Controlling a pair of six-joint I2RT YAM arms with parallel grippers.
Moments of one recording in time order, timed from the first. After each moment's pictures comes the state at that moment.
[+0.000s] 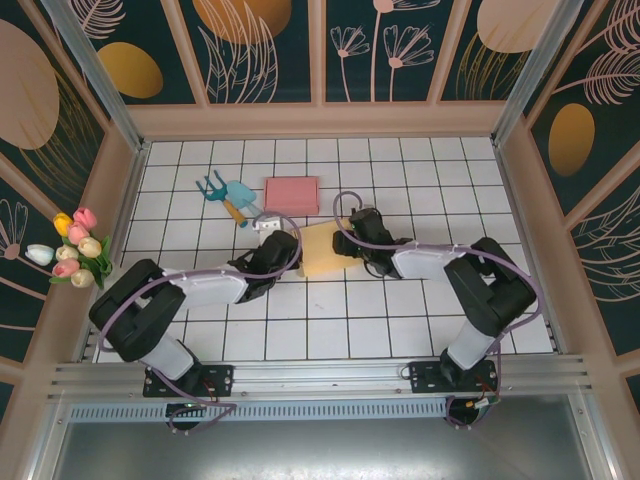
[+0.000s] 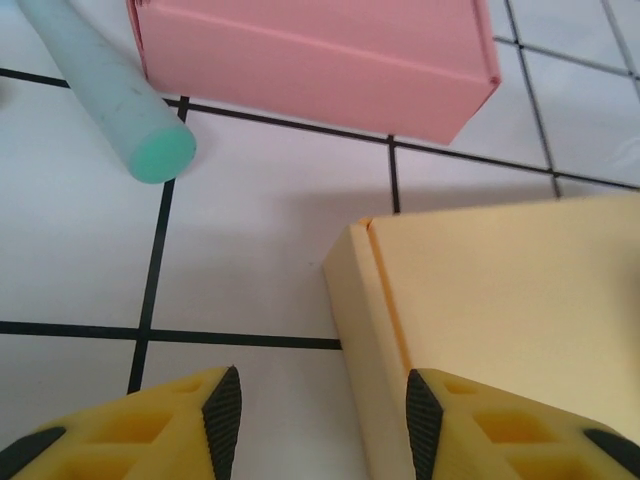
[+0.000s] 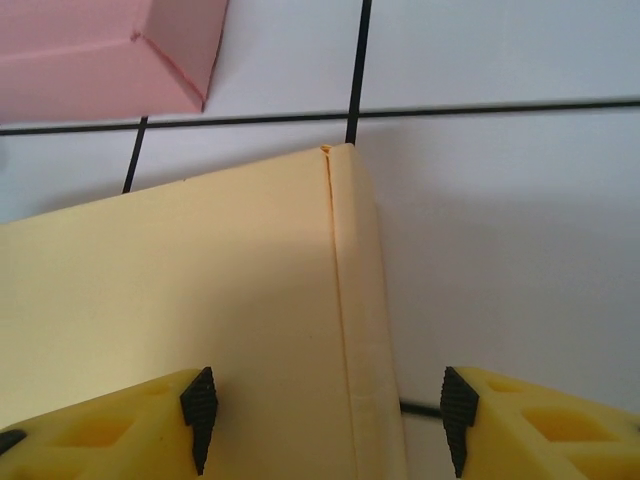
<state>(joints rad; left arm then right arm) -0.77 1.55 0.65 0.17 -0.39 -0.77 0.67 1.65 0.76 0.11 0.12 0.55</state>
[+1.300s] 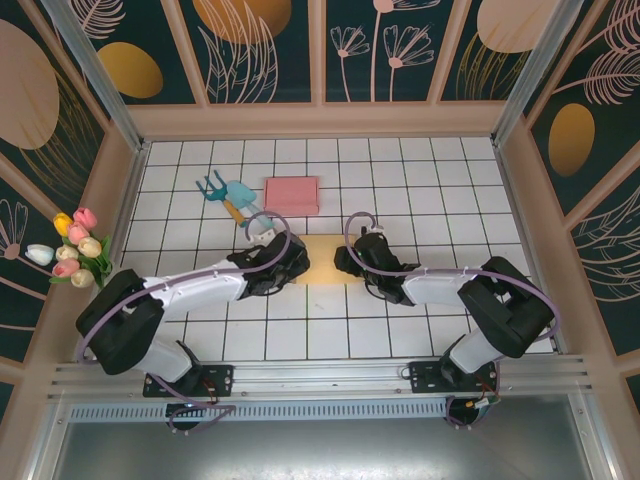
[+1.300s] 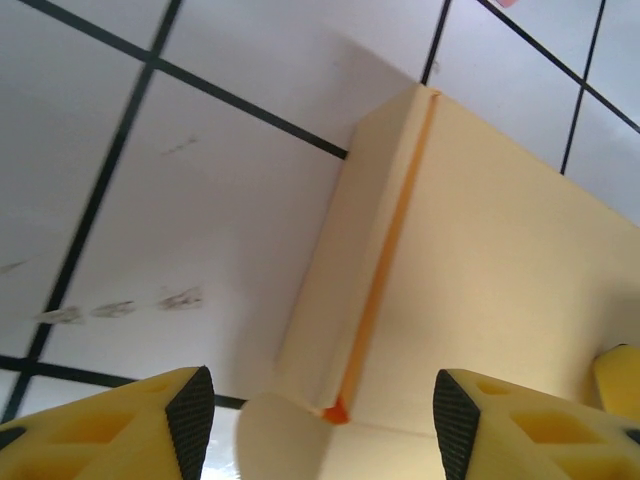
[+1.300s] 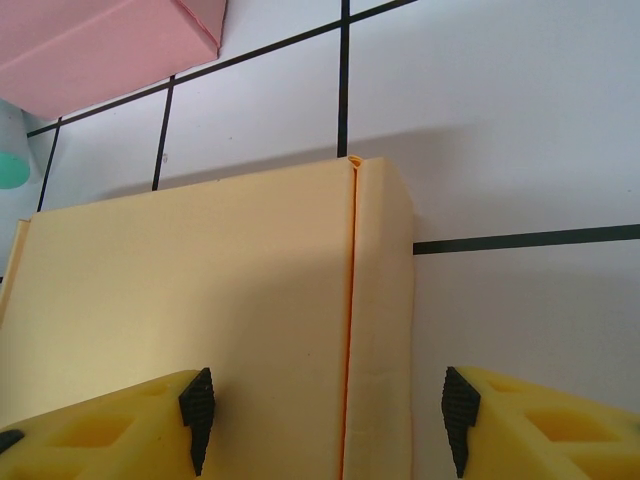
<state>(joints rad) -0.83 1.49 0.79 -0.27 -0.23 -1.23 0.76 1.52 0.55 0.27 0.16 0.76</state>
